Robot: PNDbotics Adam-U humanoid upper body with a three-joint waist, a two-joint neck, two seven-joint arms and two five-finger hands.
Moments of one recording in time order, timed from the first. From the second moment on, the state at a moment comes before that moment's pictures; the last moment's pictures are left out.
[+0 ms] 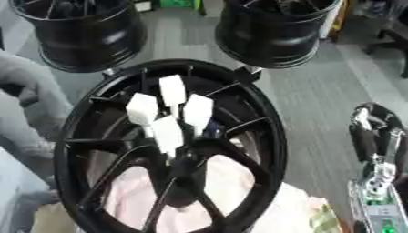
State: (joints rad) left arm -0.74 0.76 -0.14 -1.53 0.15 -0.53 -0.59; right arm -0.03 -0.19 -0.18 -1.66 0.05 -0.03 -0.52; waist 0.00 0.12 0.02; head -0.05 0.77
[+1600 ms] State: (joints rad) left arm -1.06 0.55 -0.66 -1.26 -0.35 -0.56 -0.56; right arm -0.02 -0.22 -0.17 -1.64 0.05 -0.03 -0.51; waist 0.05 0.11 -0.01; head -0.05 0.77
